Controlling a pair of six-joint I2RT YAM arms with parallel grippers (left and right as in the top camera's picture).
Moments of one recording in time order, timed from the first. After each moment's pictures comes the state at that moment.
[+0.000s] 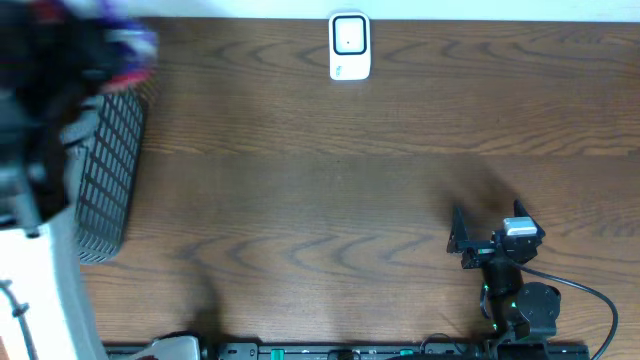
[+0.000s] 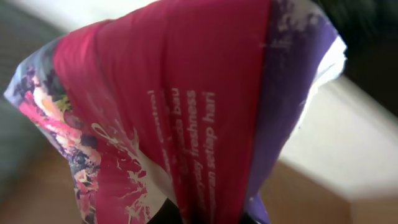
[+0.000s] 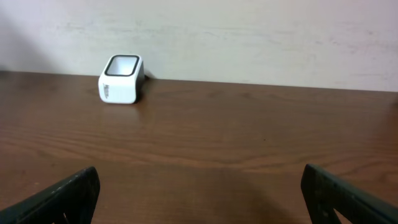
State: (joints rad) left arm 0.06 1.42 2.02 -1.08 0.20 -0.54; right arm 0.03 0.01 0.01 -0.07 -0.05 0.00
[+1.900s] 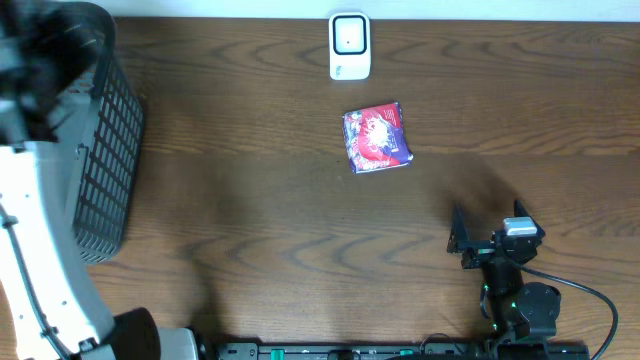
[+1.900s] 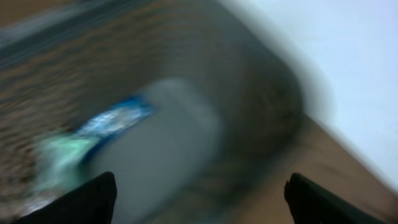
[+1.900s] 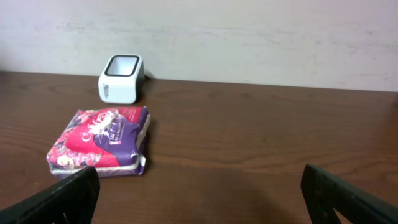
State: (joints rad) left arm 0.34 1.59 2.01 -1.18 -0.22 -0.43; right arm 0.03 0.01 0.01 -0.07 -0.05 0.00
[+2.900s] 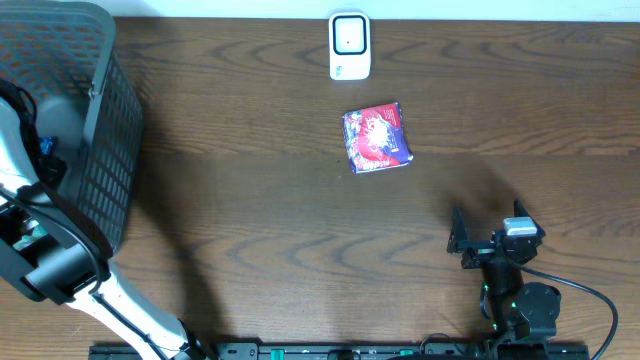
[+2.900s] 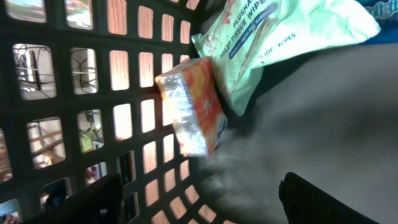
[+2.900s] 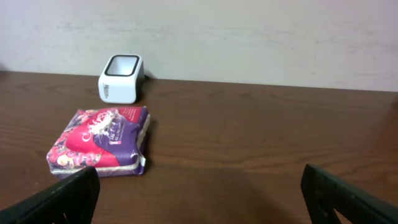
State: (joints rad) left arm 0.61 2.10 1.91 -1.61 -0.45 -0.95; right arm 0.03 0.01 0.01 -0.07 -0.05 0.00
